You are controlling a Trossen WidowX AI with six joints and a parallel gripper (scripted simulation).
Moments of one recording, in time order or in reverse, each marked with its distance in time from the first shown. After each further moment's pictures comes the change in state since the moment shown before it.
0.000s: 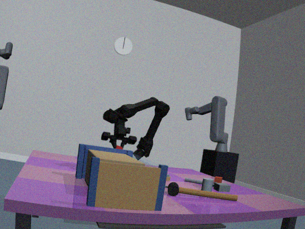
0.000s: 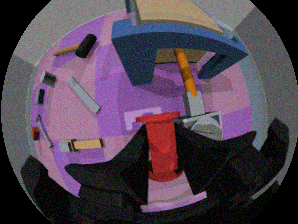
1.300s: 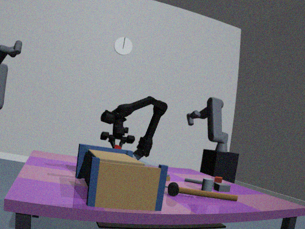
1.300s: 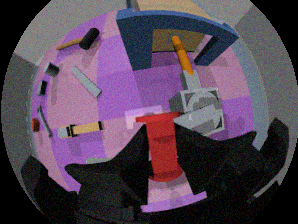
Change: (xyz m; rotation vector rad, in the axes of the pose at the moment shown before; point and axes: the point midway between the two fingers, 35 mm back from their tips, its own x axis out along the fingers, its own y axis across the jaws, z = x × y) arm -0.022 0.002 -0.046 0.011 0.001 0.007
